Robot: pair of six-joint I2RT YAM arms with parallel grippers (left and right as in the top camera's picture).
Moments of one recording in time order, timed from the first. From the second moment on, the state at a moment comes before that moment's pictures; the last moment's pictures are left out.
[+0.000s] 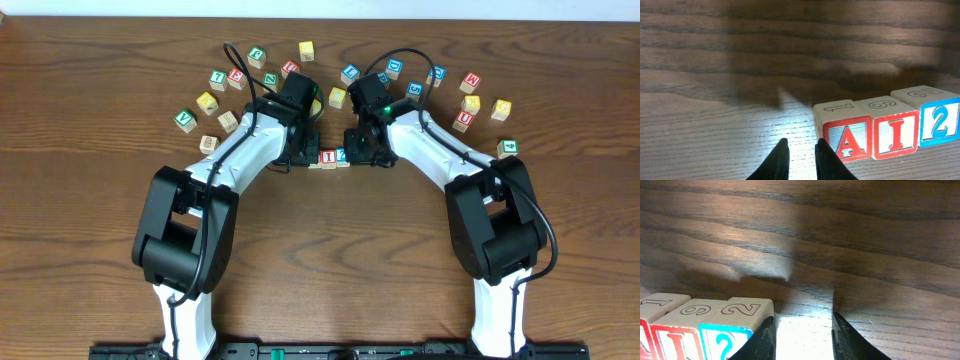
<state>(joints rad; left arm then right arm) -0.40 2.03 1.44 -0.73 0.07 -0.33 0.45 2.14 1.53 -0.70 -0.08 0.42</state>
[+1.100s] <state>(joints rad) -0.32 1.91 1.44 -0.80 0.07 -0.22 0.39 2.01 1.53 -0.75 -0.07 0.40</state>
